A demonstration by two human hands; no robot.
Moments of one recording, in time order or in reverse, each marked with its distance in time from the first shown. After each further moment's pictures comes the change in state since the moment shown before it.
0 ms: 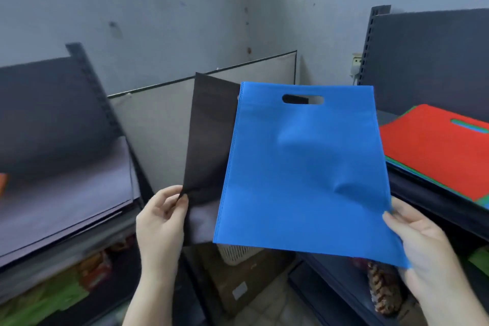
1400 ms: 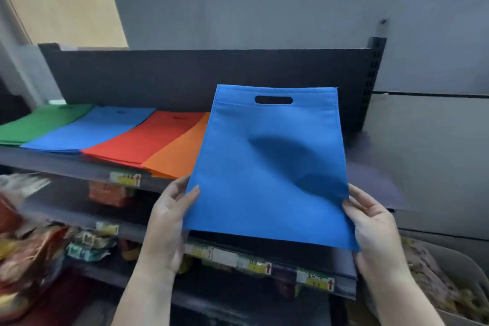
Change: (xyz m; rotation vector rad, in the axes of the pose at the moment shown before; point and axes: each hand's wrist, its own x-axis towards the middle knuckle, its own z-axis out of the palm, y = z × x) left_hand -0.051 0.040 -0.339 -0.271 0.511 -0.195; right_hand -0.134 0.135 0.358 0.028 -0.760 0.241
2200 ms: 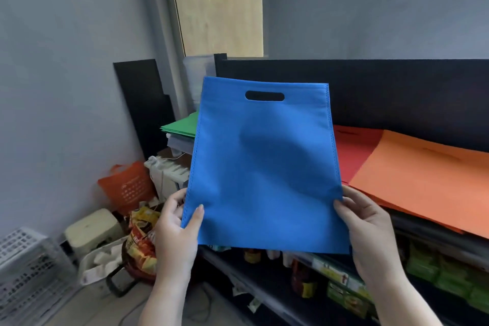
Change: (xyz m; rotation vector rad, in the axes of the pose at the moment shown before) left_hand 0.015 0.096 -0.349 0.396 0.577 0.398; right_hand -0.092 0.160 0.333 -0.208 -0.437 -0.012
